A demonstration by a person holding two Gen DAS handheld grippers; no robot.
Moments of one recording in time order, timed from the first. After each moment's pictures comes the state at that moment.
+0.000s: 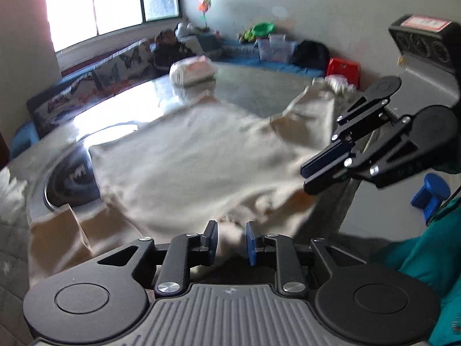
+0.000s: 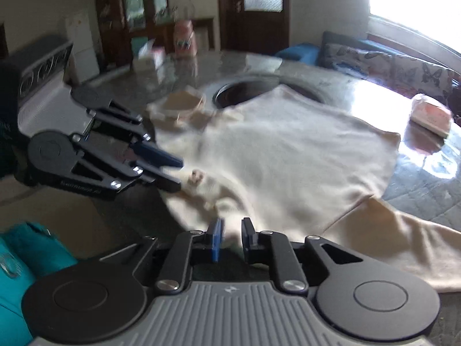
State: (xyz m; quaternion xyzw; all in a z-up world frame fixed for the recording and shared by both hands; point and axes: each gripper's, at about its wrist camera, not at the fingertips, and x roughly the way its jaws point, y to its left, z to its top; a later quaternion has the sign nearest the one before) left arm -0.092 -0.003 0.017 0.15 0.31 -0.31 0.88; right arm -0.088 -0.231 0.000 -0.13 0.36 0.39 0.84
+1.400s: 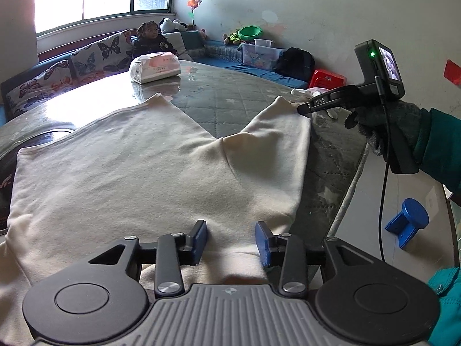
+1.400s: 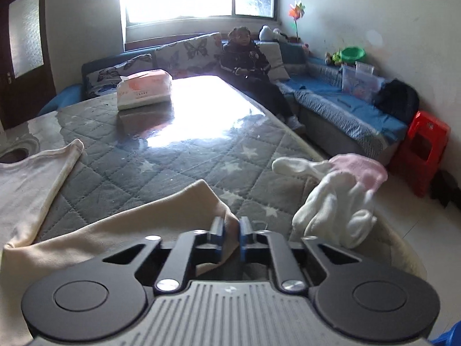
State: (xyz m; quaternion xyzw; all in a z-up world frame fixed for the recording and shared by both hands) left arm -0.057 -0.095 -0.017 0.09 0.34 -0.35 0.87; right arm 0.033 -0.429 -0.046 0.01 0.34 -0.05 0.94
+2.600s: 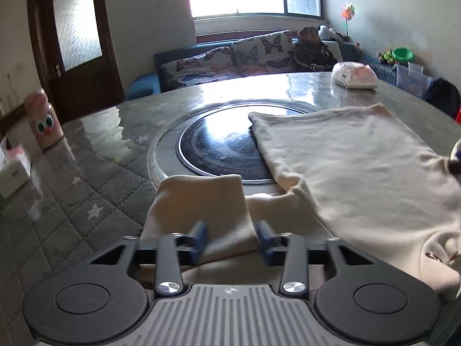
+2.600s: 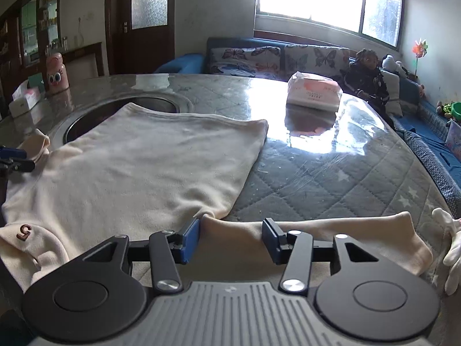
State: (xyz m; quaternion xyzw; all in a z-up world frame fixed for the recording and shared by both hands) left arm -0.022 0.082 -0.016 0.06 0.33 -0.04 0.94; right arm 0.004 -0.285 -0.034 -0.09 0.34 0.18 0.92
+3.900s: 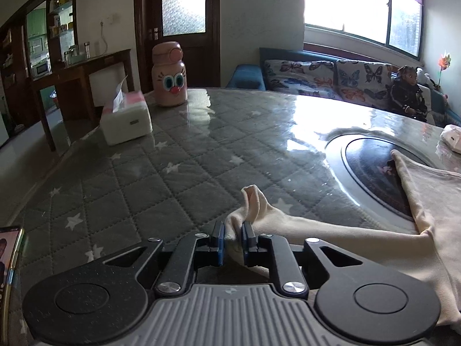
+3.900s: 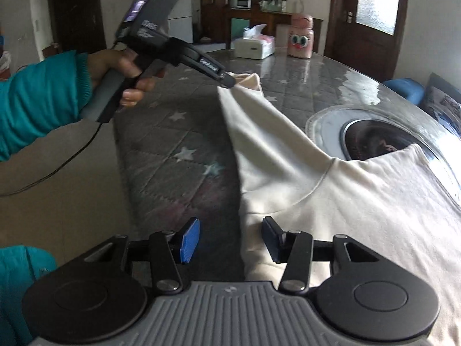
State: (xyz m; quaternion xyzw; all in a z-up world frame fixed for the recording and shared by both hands) left arm -0.029 0.242 0.000 -0.05 0.33 0.13 0.93; right arm -0.061 -0.080 -0.037 -0.24 0.31 0.56 0.73
